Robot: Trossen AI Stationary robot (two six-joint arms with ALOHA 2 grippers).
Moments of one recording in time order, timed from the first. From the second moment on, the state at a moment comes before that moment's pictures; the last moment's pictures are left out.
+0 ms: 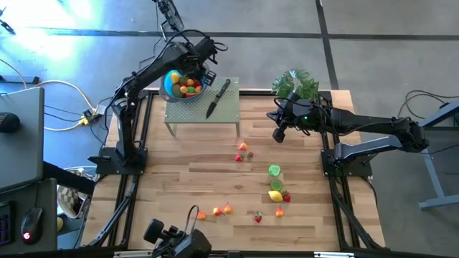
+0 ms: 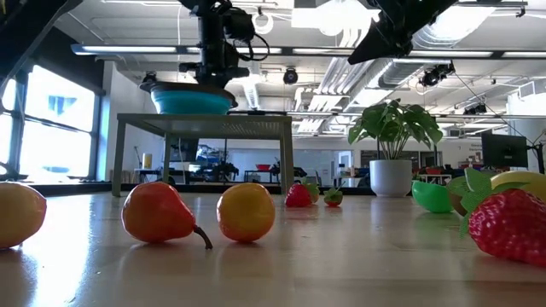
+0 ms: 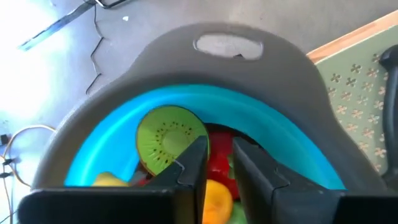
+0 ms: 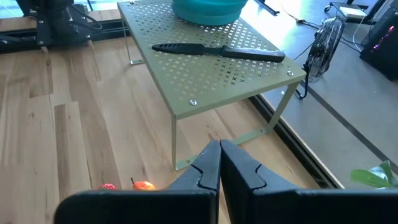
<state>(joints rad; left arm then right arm) 0.69 1.90 2.06 -1.30 -0.43 -0.34 -0.20 1.06 0.91 -0.35 0.26 0.06</state>
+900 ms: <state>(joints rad) 0.45 1.89 2.23 -1.36 -0.38 -0.24 -0.20 1.06 0.91 -0.35 0.17 0.05</state>
